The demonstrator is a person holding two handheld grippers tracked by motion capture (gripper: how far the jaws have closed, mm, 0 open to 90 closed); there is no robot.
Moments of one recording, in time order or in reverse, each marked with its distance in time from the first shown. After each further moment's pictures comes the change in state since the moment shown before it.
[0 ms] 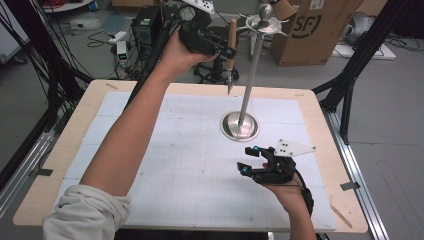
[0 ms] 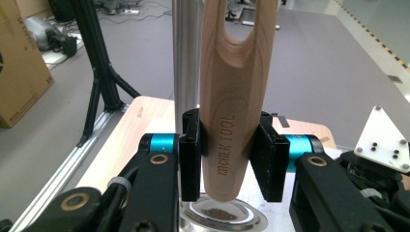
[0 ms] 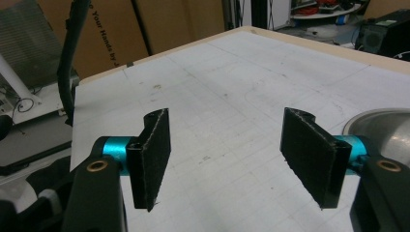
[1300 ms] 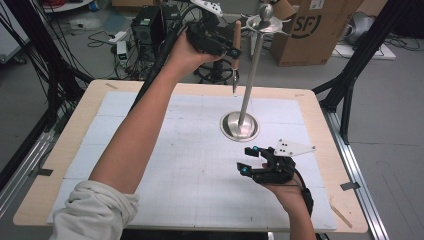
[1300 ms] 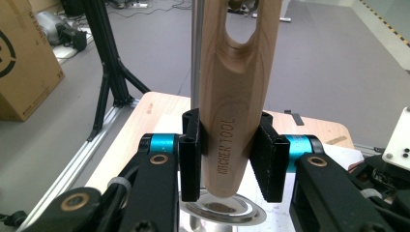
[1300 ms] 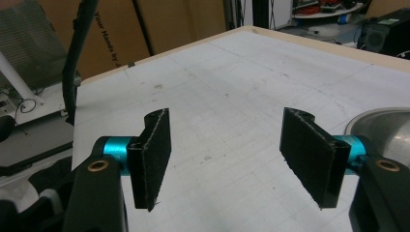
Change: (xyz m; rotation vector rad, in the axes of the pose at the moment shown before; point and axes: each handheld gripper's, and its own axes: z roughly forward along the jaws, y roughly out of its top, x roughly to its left) left arm 0.006 0.001 0.015 0.029 0.037 0.001; right arm -0.001 -0.001 0.001 0.001 0.006 0.004
